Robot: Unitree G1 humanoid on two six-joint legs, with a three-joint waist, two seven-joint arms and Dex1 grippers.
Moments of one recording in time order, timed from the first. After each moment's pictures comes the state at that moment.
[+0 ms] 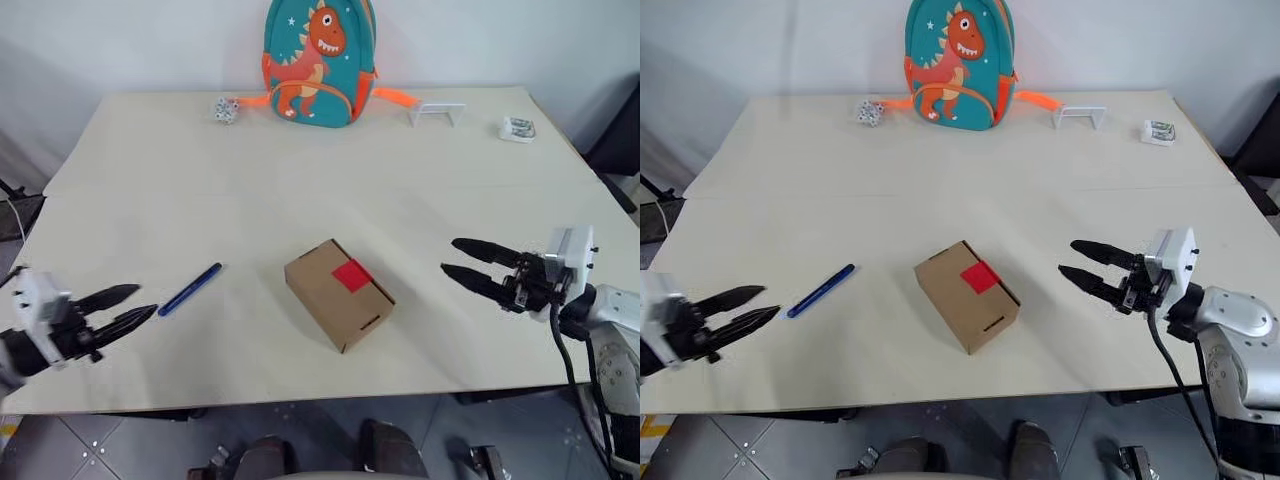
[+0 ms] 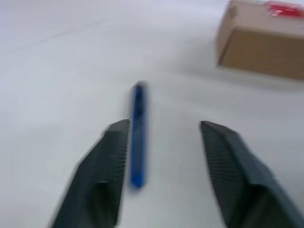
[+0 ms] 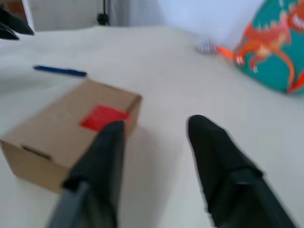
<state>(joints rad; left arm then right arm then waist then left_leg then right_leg) 0.16 0.84 0.67 0.02 -0.54 0.30 -1.10 -0.11 -0.70 -0.32 -0.34 0.61 0.22 1.08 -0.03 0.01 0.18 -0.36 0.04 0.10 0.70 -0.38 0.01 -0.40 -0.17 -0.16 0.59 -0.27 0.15</state>
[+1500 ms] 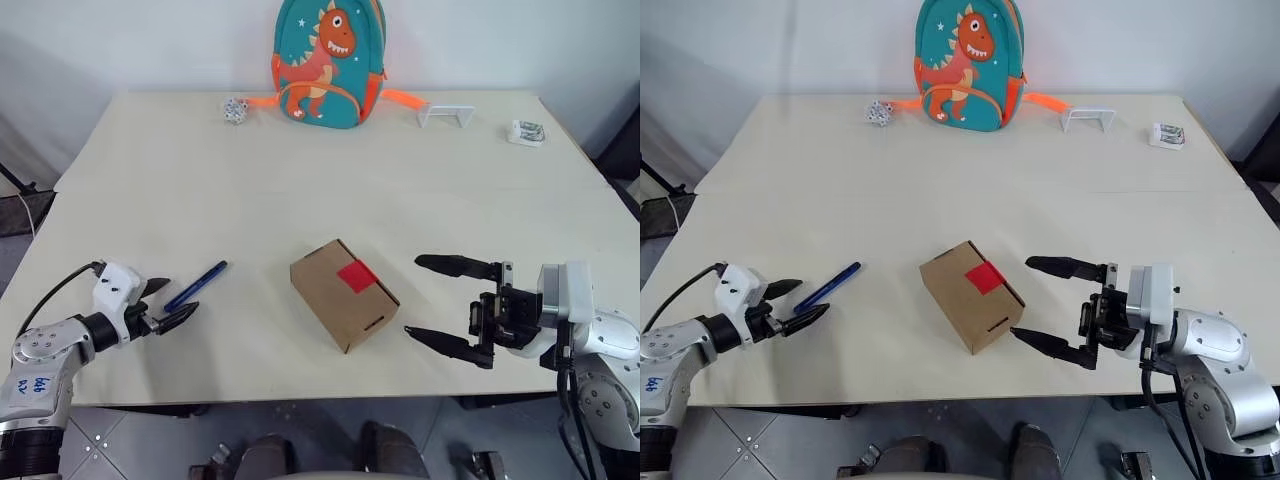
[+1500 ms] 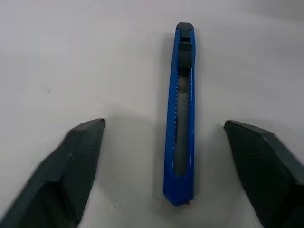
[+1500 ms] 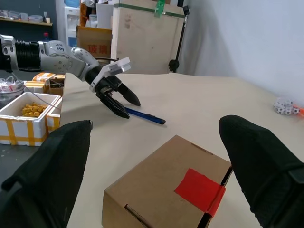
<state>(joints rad) -0.05 0.74 0.31 0.07 -0.31 0.28 -0.80 -0.05 -0.67 -0.21 -0.48 0.74 0.16 1.12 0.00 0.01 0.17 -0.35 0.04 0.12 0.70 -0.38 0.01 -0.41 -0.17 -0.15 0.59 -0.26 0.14</state>
